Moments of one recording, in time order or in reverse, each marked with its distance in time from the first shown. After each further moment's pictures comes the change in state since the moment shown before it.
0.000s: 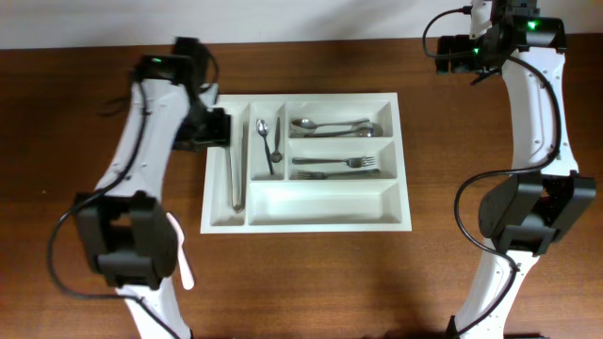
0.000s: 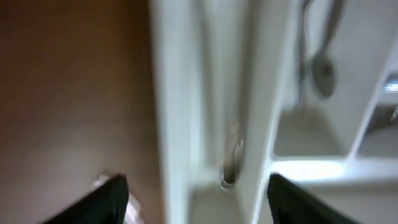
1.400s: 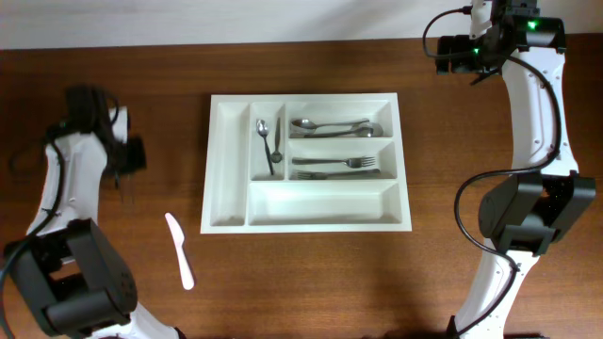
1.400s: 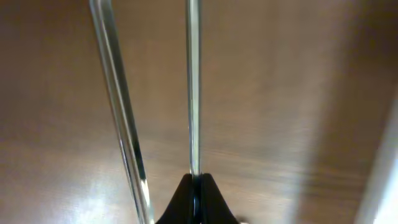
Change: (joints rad) left arm 0.352 -0.224 -0.436 0.485 -0.069 0.229; right arm 0.000 0.000 0.000 0.000 0.000 0.000
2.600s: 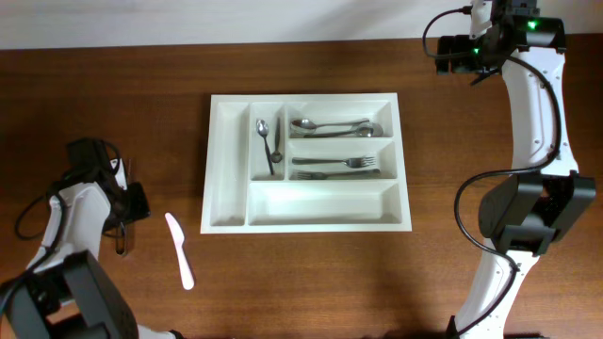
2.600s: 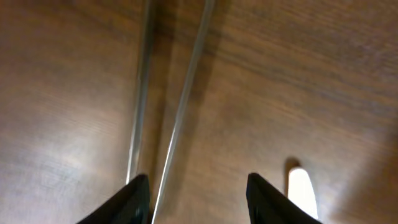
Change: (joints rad) left arm 0.111 -0.175 -0.461 0.170 -0.052 -0.087; right arm 0.000 0.000 0.000 0.000 0.000 0.000
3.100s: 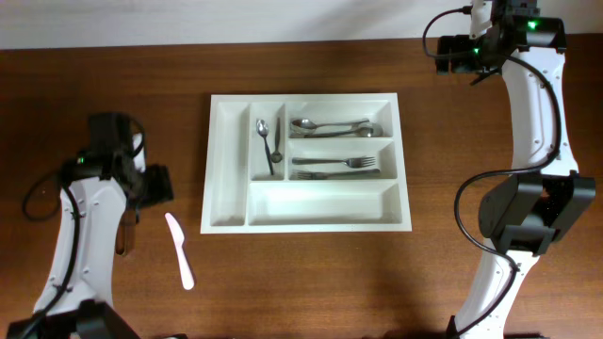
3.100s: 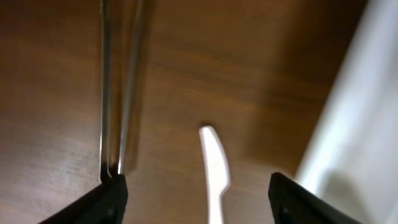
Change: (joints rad) left arm -0.177 -0.151 0.135 -0.233 0.000 -0.102; right arm 0.000 0.000 0.000 0.000 0.000 -0.001
